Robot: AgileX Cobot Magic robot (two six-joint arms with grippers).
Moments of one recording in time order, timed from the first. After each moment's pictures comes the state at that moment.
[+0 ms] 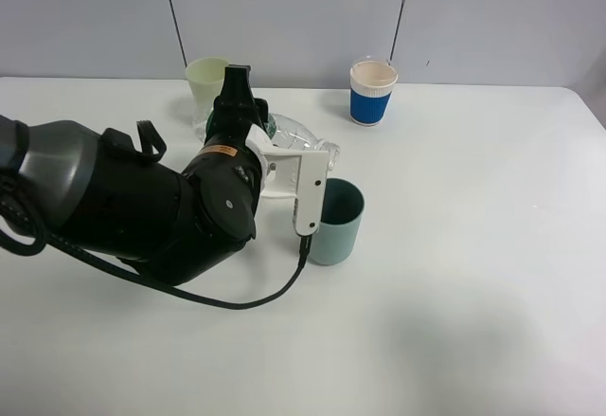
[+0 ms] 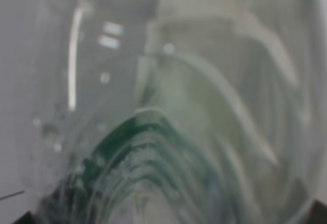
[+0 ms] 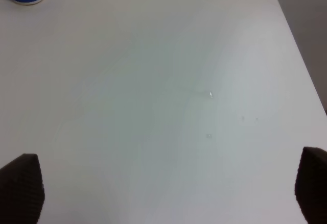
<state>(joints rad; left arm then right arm) -1.05 1.88 -0.84 -1.34 -1.05 2.29 -0.11 0.00 -0.50 0.02 1.06 -0.13</state>
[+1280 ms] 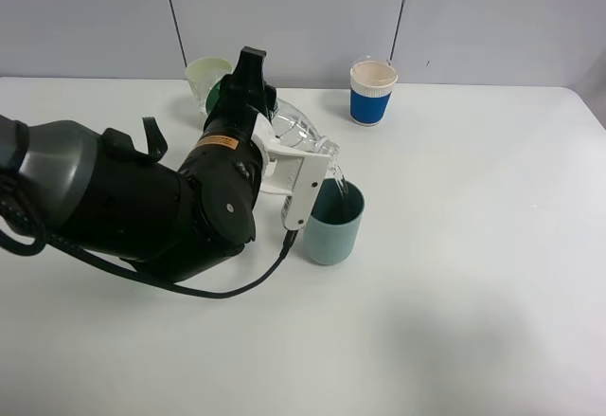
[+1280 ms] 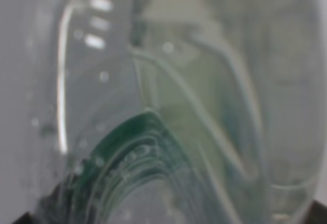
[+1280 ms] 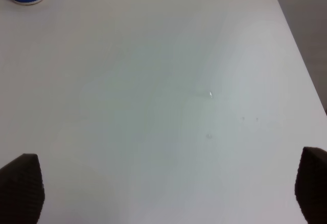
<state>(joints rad) -1.05 1.88 -0.84 -1.26 -1.13 2.41 -0.11 0.00 -0.50 0.02 1.06 -0.13</state>
